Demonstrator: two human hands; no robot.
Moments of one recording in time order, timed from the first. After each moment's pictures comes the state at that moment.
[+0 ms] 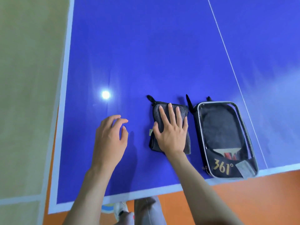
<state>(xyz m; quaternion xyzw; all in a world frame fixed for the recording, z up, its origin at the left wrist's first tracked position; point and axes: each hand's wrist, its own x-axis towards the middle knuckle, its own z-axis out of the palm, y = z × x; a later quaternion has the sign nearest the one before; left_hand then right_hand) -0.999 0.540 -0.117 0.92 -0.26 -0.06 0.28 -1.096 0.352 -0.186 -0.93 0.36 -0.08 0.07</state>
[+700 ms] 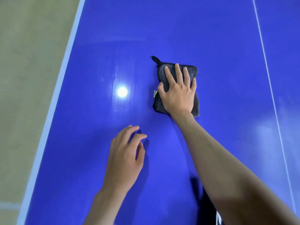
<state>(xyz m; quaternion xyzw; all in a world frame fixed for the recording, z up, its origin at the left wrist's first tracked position) -0.857 0.374 -0.140 0.93 -0.23 -0.09 0.27 -0.761 0.132 -0.193 -0.96 0.27 -0.06 0.10</state>
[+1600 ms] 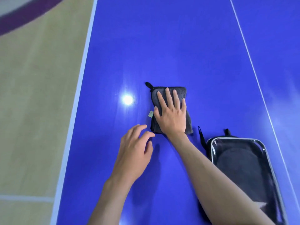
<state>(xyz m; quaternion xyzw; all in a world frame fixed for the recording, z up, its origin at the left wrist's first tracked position) -0.963 0.442 -0.103 0.92 -0.30 -0.12 0.22 -0.934 0.251 -0.197 -0.96 0.24 -0.07 0.09</state>
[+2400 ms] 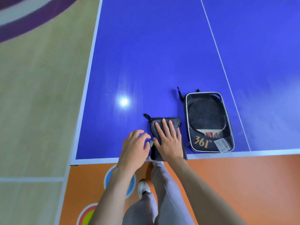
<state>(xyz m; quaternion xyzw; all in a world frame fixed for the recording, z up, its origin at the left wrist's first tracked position) -1.153 0.531 -0.072 0.92 -0.30 -0.19 0.18 -1.227 0.378 -0.180 -0.96 0.22 0.03 0.15</state>
